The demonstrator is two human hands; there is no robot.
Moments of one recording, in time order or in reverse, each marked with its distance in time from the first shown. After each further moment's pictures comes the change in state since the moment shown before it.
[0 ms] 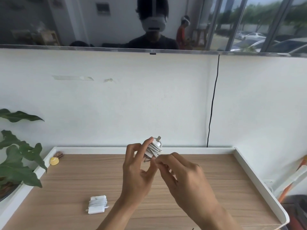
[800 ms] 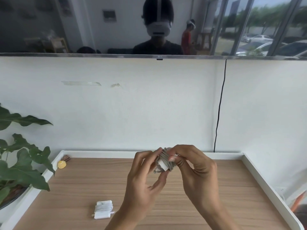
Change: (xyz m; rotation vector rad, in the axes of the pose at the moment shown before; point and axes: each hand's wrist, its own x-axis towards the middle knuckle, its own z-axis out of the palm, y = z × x) left_hand -0.006 0.007 -0.014 -0.179 -0.055 0.065; right_hand 0.019 0.010 0.010 0.474 0.324 0.092
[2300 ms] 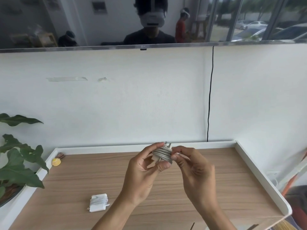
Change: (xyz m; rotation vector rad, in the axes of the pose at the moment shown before) left_hand 0.007 0.011 0.032 -0.457 -0.148 -0.557; right_hand -0.030 0.025 -0.031 0.098 0.072 0.228
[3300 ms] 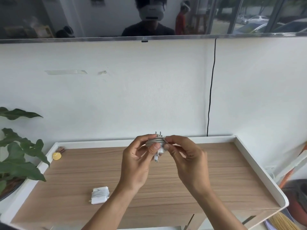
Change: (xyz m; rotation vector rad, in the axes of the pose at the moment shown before) left_hand 0.005 -0.002 -0.009 0.013 0.177 0.074; right_hand 0.008 0.006 0.014 -0.104 -0.053 0.005
